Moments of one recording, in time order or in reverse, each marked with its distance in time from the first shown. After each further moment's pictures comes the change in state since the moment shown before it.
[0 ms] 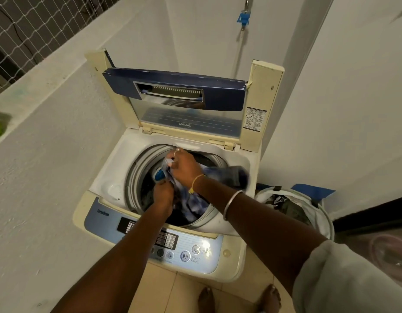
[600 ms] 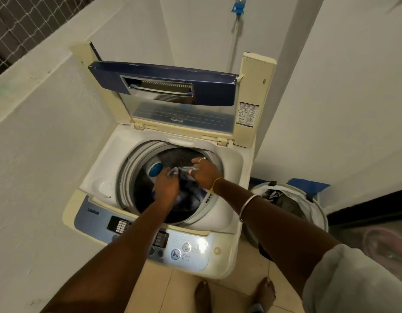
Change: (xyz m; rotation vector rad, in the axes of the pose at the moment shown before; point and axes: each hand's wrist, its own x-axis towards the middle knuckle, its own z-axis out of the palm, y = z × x) left_hand -0.002 0.001 0.031 0.442 0.075 0.250; right_hand -0.047 0.079 -0.038 -0.043 0.096 0.424
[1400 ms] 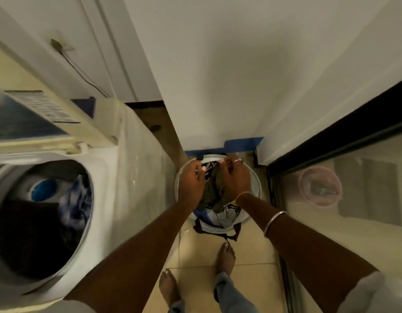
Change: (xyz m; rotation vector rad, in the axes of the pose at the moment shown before) left_hand -0.075 0.031 0.397 0.161 -0.363 0.480; right_hand -0.083 0.328 -0.217 0.096 0.648 0.350
